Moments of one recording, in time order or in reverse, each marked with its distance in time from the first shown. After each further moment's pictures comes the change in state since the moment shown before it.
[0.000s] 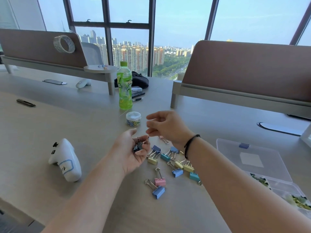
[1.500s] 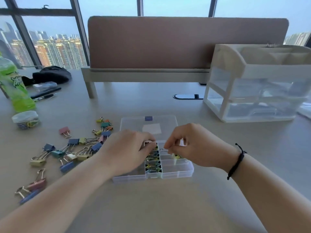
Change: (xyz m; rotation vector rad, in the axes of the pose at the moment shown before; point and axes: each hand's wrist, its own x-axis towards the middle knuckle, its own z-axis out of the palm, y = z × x) left_hand -0.003 -0.174 0.150 2.008 -0.399 1.063; right_hand -0.213 0.070 -0.241 -0.739 0.083 -0.001
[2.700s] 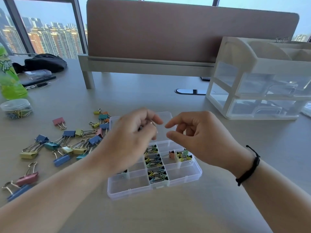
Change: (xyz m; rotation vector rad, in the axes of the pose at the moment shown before) left_hand -0.010 0.015 -0.011 -0.858 0.084 -0.082; right_hand -0.003 -0.011 0.006 0.184 0.230 0.036
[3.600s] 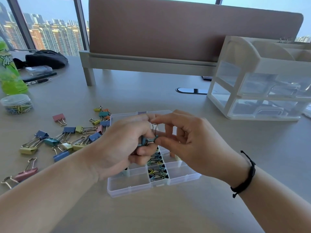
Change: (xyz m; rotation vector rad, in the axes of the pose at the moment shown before) left_hand -0.003 0.011 0.000 -0.574 -0.177 -0.374; right_hand -0.008 -0.015 0.012 -0.045 -0.013 -0.206
